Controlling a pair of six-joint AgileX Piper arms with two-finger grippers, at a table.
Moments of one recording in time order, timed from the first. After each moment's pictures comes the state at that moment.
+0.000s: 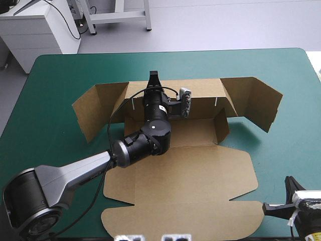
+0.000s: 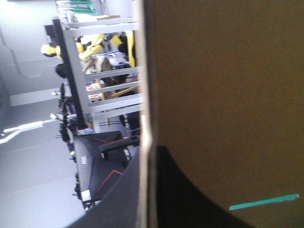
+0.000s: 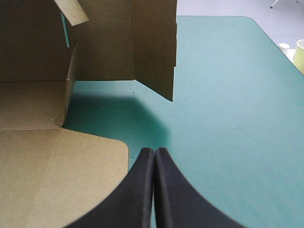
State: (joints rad) left arm -0.98 1.74 -1.38 1.34 0.93 -0.05; right arm -0.07 -0.01 -0.37 0.06 0.72 -0.06
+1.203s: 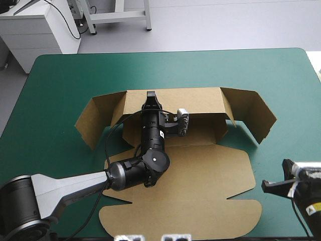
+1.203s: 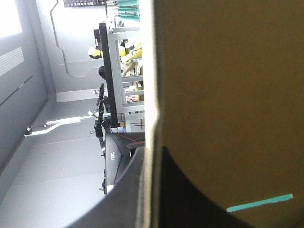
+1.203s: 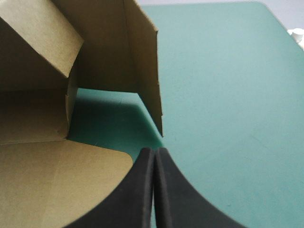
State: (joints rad) left arm -1.08 1.68 -1.10 1.63 1.03 -0.42; right arm -0.07 0.31 -0.50 0.11 0.64 -0.07
